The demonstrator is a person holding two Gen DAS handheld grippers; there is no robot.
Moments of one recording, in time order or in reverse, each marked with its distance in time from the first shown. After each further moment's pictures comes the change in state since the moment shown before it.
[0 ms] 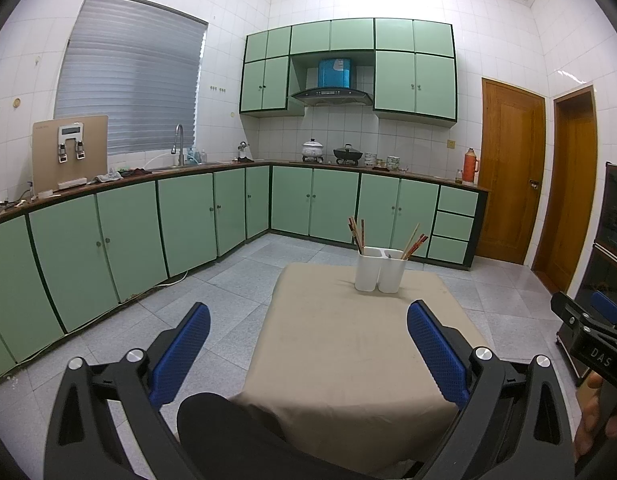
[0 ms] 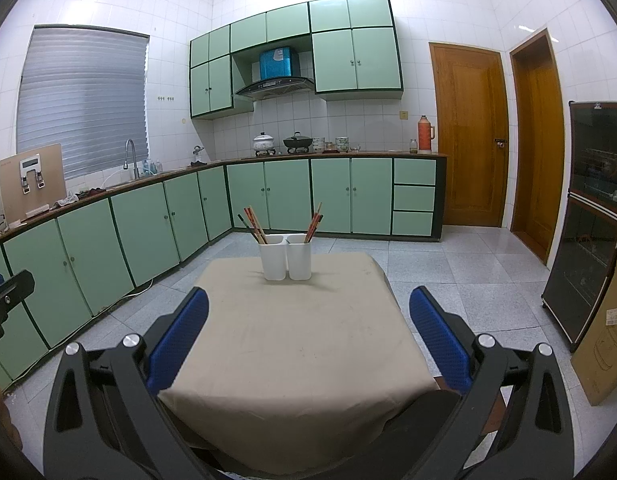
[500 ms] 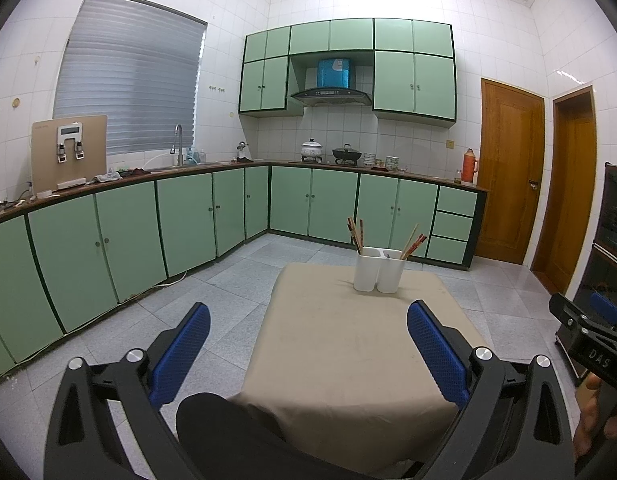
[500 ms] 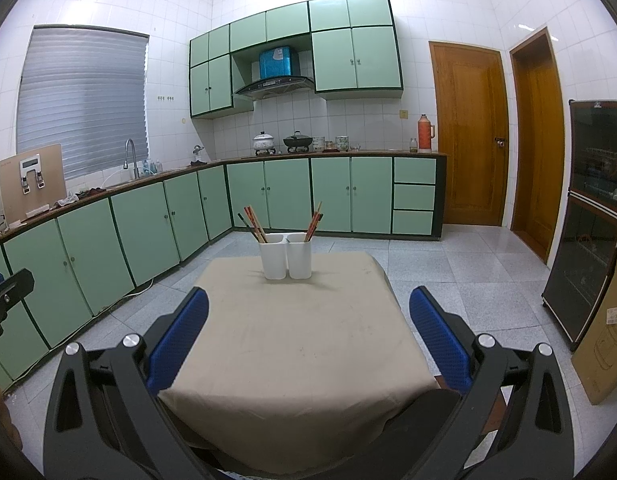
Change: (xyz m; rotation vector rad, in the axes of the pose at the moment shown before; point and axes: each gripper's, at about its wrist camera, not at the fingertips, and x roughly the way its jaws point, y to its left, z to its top) left arm -0.002 -0.003 0.003 -0.001 0.001 -0.004; right arm 0.000 0.000 -0.001 0.000 0.002 0.000
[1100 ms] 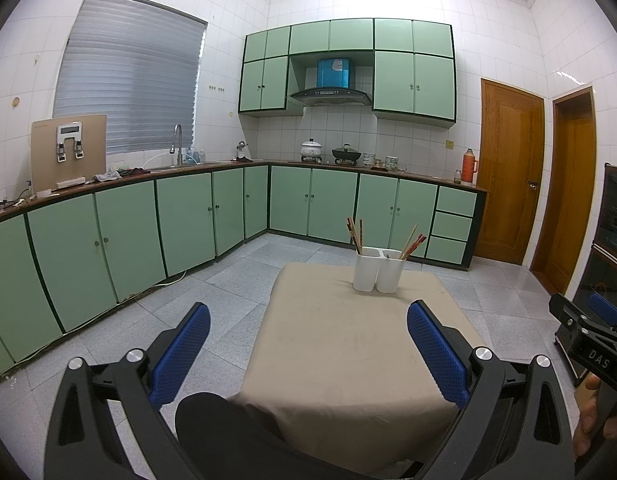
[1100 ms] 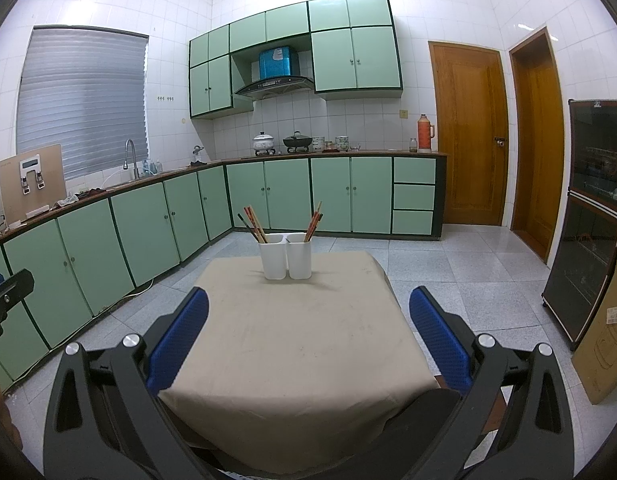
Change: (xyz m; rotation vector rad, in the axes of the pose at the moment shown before) left arm -0.001 -0.001 0.001 0.000 0.001 -0.002; right arm 0.000 0.001 0.000 0.002 0.001 0.000
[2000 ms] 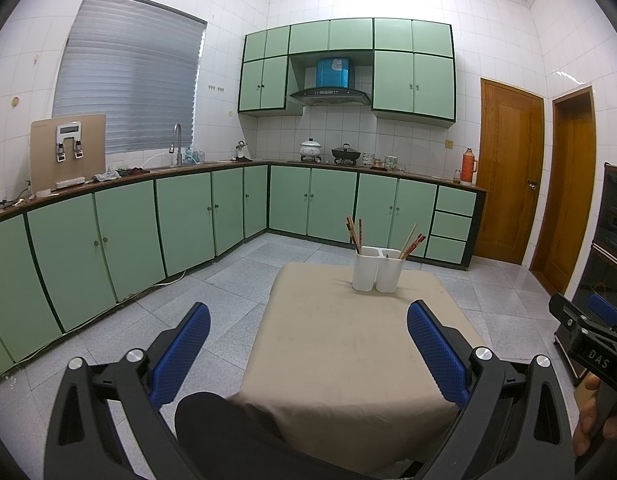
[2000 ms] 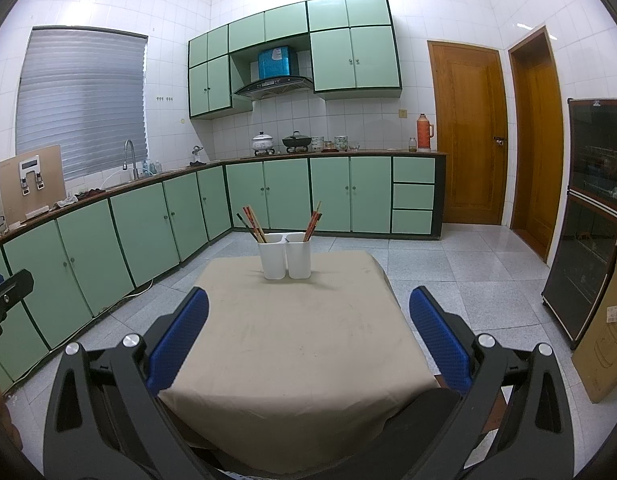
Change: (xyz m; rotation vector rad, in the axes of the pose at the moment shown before) left arm -0.003 -0.003 0.000 -0.004 0.000 -0.001; right arm 0.000 -0.001 0.000 0.002 0.000 0.000
